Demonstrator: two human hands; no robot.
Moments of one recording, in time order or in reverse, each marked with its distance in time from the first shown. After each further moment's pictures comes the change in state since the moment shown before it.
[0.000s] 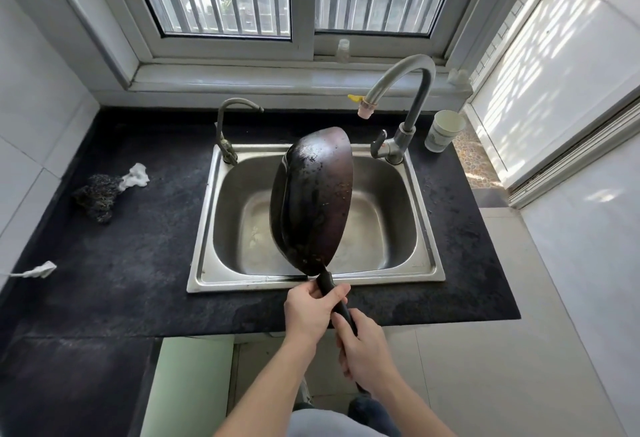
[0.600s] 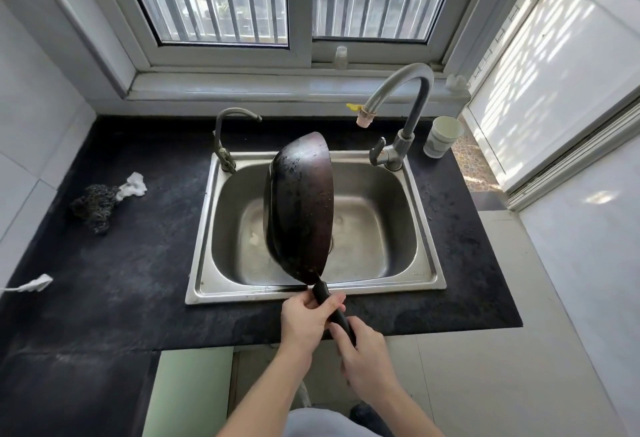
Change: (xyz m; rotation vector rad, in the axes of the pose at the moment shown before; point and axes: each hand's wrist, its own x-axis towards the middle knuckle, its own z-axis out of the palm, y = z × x) left_hand 0.002 0.005 -0.005 -0.111 -0.006 -0.042; right_hand 0.007 0.004 0.003 -0.048 0.050 -0.021
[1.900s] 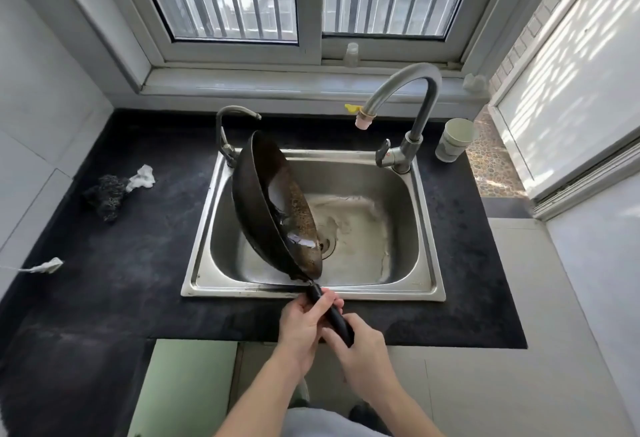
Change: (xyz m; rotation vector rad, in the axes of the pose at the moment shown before) left_hand 0.005 -0.012 0.023 -0.324 -0.044 -0.080; right_hand 0.015 -0.003 -0.034 -0.143 -0.104 -0.090
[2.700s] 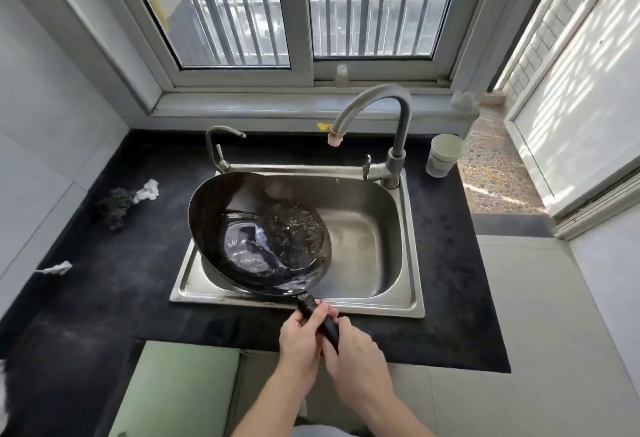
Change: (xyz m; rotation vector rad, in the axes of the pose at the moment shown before) left_hand -0.009 -0.030 0.059 -0.177 0.180 0.032; right_hand 0.003 0.007 -0.049 -0.447 -0.055 -0.077
